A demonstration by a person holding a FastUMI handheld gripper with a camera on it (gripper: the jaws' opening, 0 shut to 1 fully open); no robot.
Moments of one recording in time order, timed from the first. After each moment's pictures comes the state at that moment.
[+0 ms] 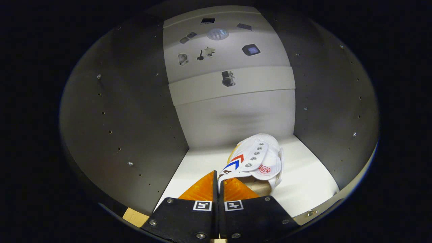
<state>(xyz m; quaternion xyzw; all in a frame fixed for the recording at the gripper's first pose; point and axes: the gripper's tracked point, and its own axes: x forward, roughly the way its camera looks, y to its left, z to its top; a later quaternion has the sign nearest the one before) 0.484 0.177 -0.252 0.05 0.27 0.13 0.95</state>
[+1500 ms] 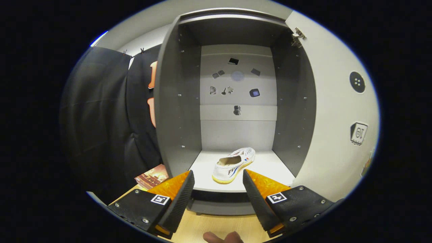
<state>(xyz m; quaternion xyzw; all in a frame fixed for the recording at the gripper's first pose) 0.295 0.156 -0.142 -0.02 0.17 0.12 0.98</state>
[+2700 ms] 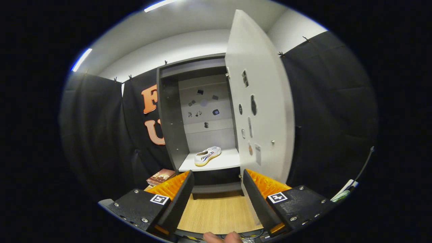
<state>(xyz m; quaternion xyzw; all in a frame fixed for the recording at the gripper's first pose) 0.073 -0.032 -0.011 0.04 0.13 0.05 0.99</state>
